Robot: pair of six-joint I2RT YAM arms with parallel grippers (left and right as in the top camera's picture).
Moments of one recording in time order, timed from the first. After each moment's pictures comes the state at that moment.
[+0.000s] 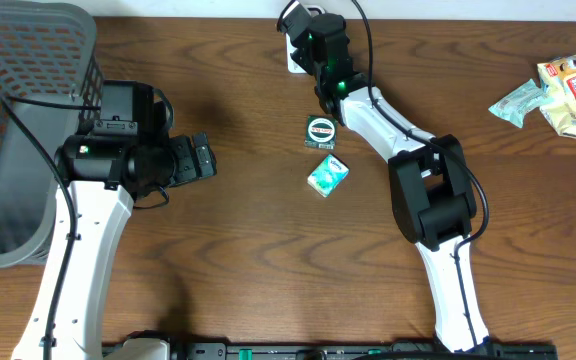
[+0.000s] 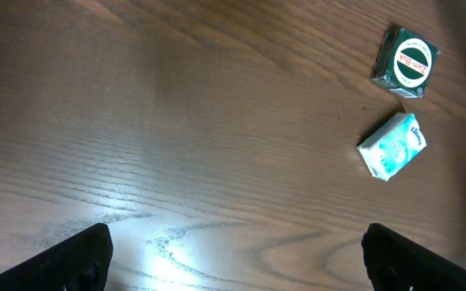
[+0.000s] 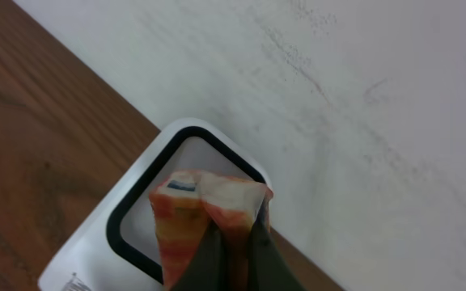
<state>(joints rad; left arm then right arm) -0.06 1.37 1.29 -1.10 0.19 -0.34 0.43 2.42 1.90 0.15 0.22 -0.56</state>
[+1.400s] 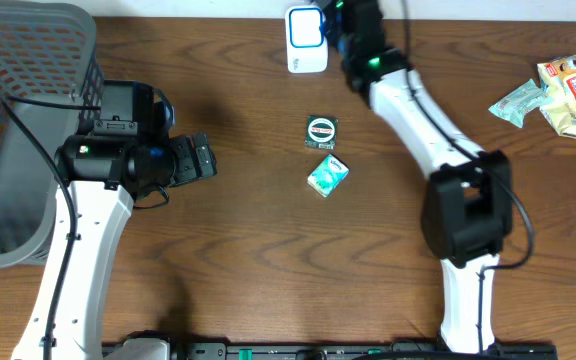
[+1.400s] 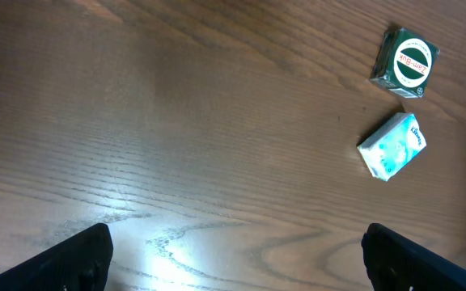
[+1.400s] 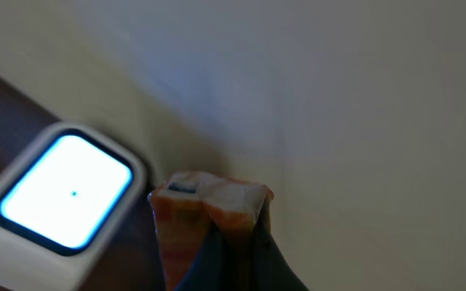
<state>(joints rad) -0.06 1.37 1.29 -1.10 0.19 -0.34 0.35 2.21 1.93 -0.08 0.27 -0.57</state>
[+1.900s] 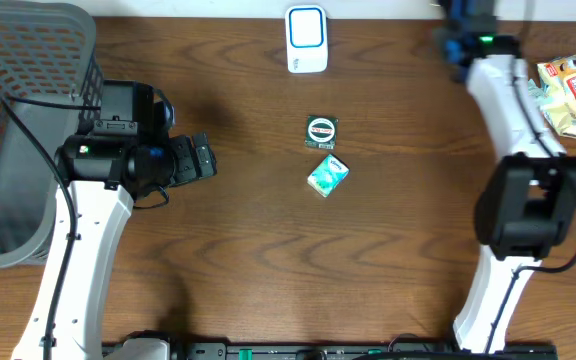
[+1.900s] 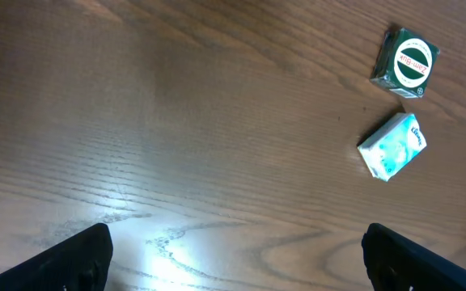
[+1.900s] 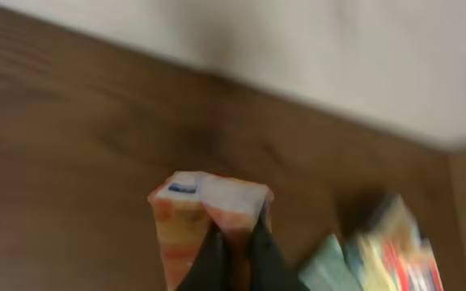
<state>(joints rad) -0.06 1.37 1.29 -1.10 0.19 -0.34 -0.03 2.19 1.94 -0.52 0.27 -0.35</state>
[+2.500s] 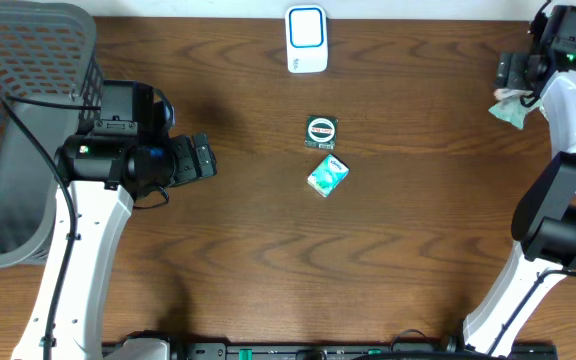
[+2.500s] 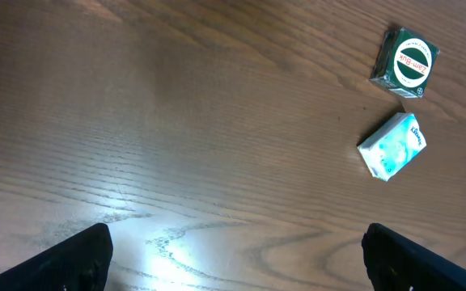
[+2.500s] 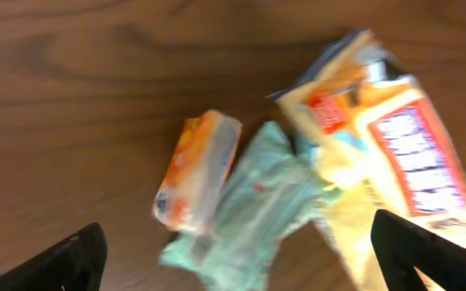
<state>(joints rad) -0.06 1.37 1.29 -1.10 0.19 -0.34 -0.28 2.19 1.85 -0.58 0.15 -0.13</state>
